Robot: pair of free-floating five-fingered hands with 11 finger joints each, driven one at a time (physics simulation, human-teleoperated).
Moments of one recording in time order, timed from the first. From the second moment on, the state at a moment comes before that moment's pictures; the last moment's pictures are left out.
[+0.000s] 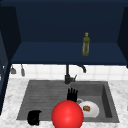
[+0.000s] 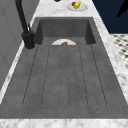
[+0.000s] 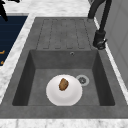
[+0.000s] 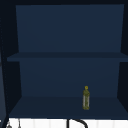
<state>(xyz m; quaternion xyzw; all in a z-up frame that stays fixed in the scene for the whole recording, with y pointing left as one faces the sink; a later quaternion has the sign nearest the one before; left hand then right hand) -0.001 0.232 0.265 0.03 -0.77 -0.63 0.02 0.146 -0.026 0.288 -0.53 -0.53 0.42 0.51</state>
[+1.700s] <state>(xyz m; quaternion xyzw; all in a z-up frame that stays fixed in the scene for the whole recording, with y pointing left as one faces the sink) -0.001 0.232 0.265 0.03 -0.77 -0.63 0.02 0.030 -0.126 0.511 -0.54 -0.55 0.41 0.48</state>
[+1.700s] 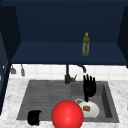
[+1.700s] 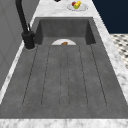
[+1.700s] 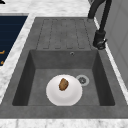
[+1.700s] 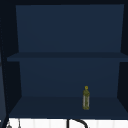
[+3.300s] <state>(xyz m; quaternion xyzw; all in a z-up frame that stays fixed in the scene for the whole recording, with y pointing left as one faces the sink) -0.001 0.232 0.265 0.03 -0.77 -0.63 0.02 0.043 -0.184 0.772 -0.54 -0.55 0.40 0.49</state>
